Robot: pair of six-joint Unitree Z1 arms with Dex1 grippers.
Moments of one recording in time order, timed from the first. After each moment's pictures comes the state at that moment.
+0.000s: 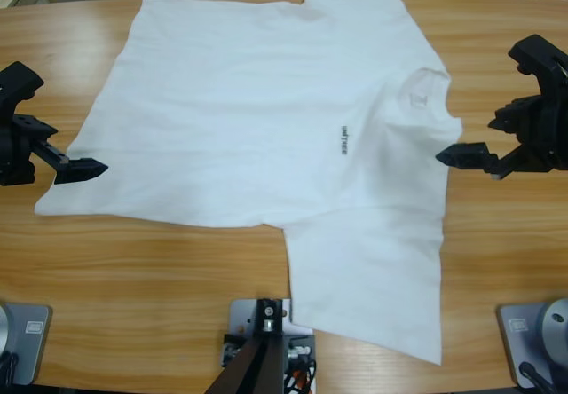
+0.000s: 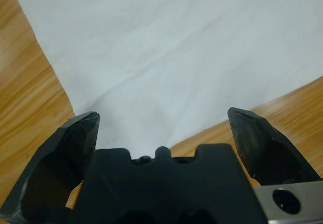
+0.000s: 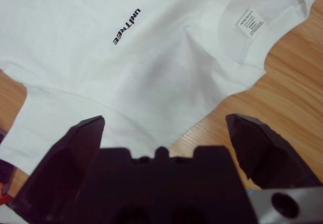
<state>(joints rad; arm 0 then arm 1) -0.74 1.31 -0.78 0.51 0.18 -0.10 0.63 1.28 -0.82 0.55 -0.01 0.11</state>
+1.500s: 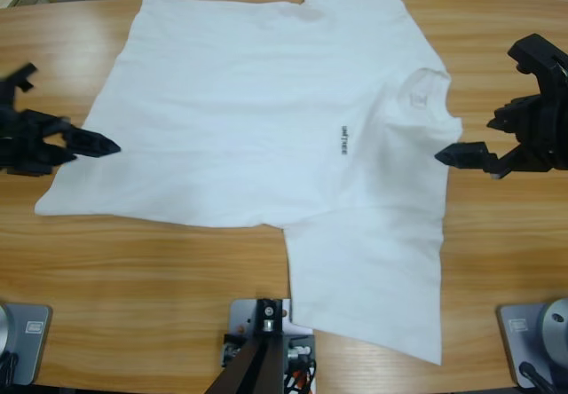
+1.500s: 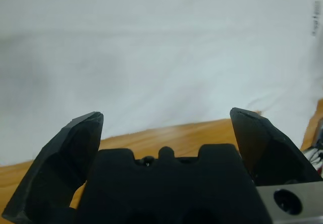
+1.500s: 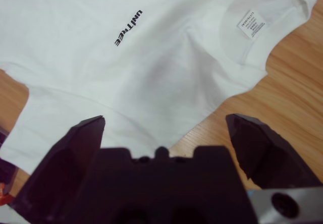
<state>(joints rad) -0.42 1.44 -0.82 0.53 -0.25 -0.48 0.63 1.28 -0.82 0.54 -0.01 0.11</state>
